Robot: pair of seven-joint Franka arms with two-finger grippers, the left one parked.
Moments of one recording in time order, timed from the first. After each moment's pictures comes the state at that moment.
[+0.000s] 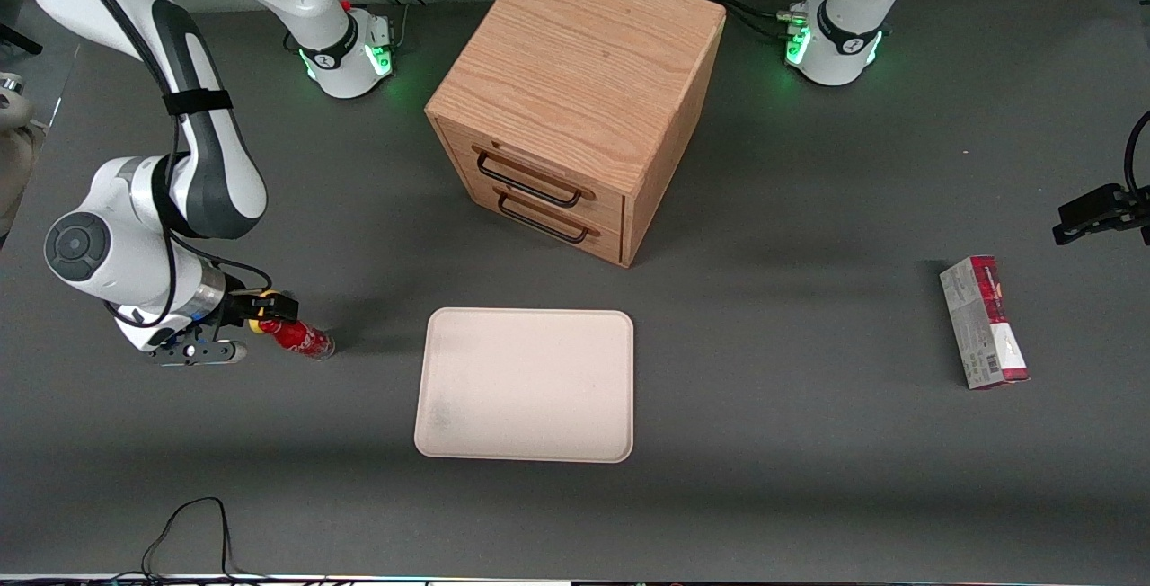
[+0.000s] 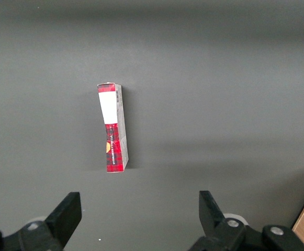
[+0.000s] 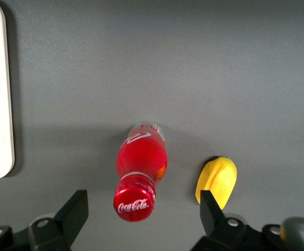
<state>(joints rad) 0.19 0.32 -0.18 -1.91 0.05 2.20 -0.03</state>
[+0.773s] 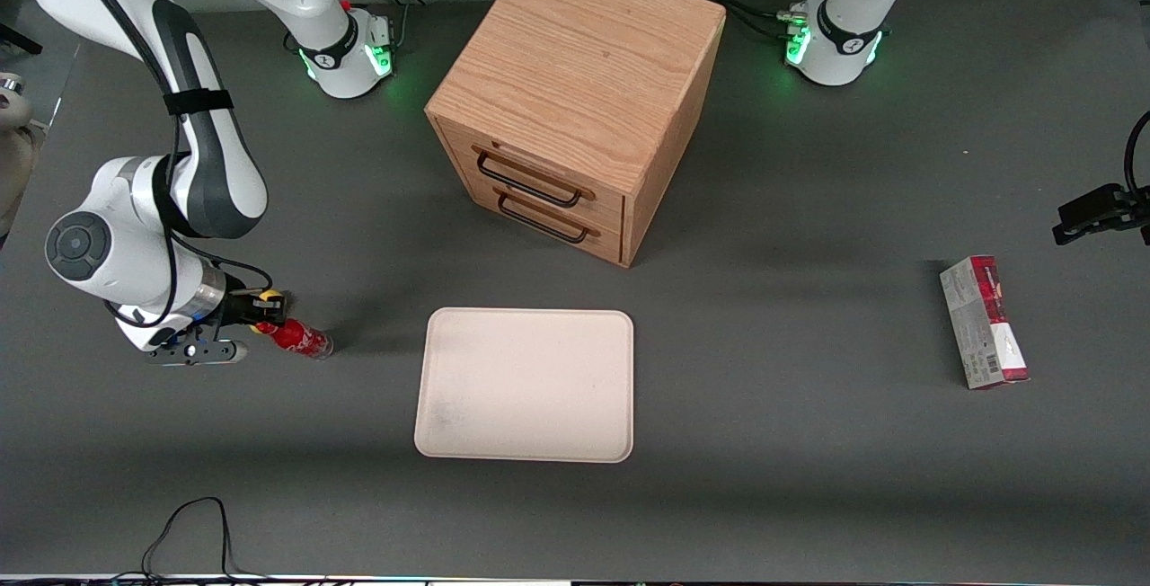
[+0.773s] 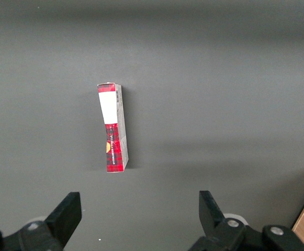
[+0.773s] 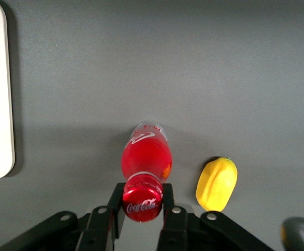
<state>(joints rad) 0.19 0.32 -0.18 -1.92 0.05 2.20 -0.03</state>
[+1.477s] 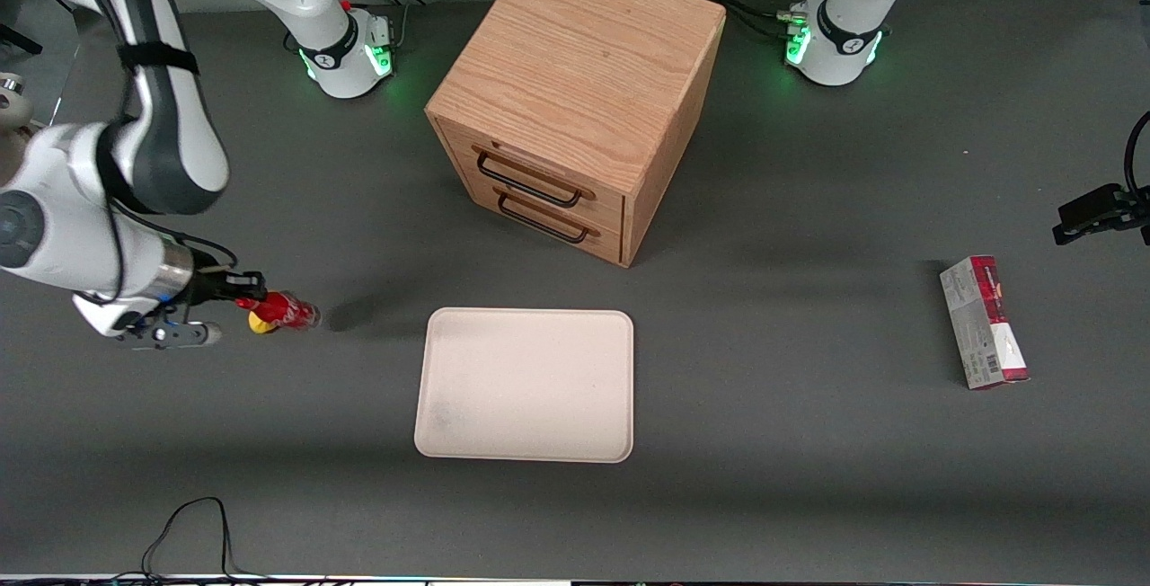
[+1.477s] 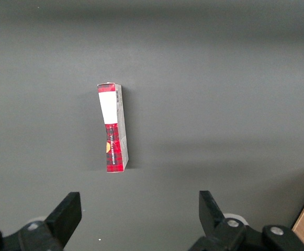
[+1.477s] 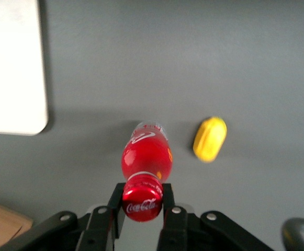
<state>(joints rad) 0.19 0.22 -0.19 -1.73 0.05 1.80 -0.03</state>
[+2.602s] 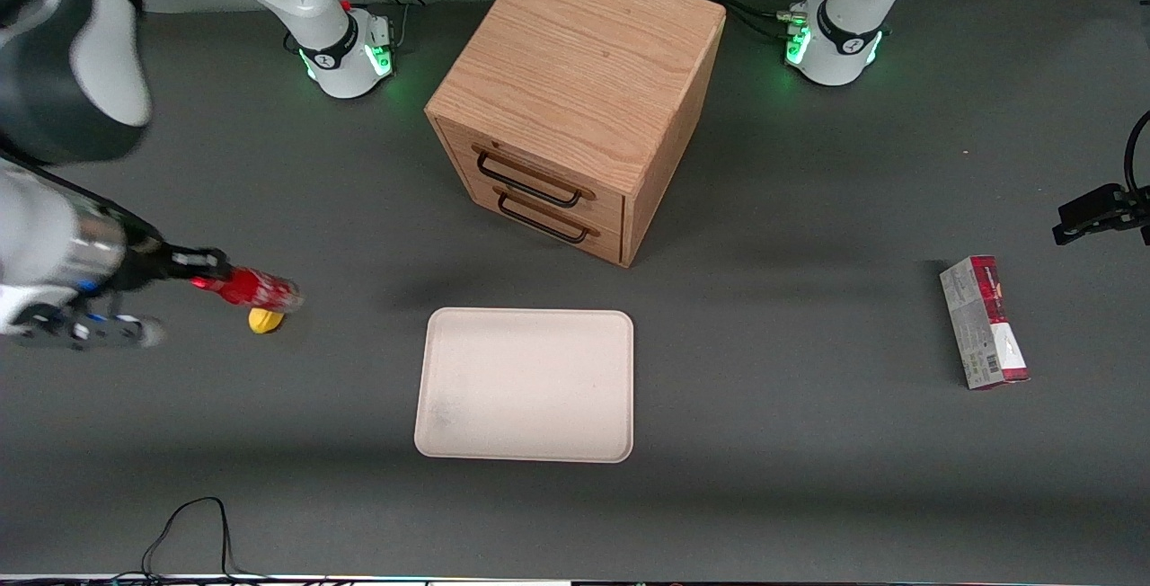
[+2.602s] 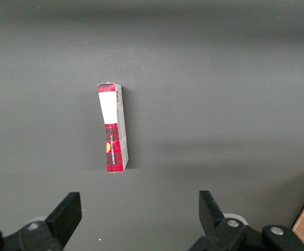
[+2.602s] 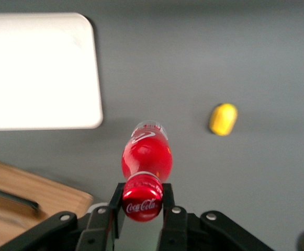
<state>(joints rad) 0.20 0.49 -0.05 -1.08 0.06 1.38 0.26</state>
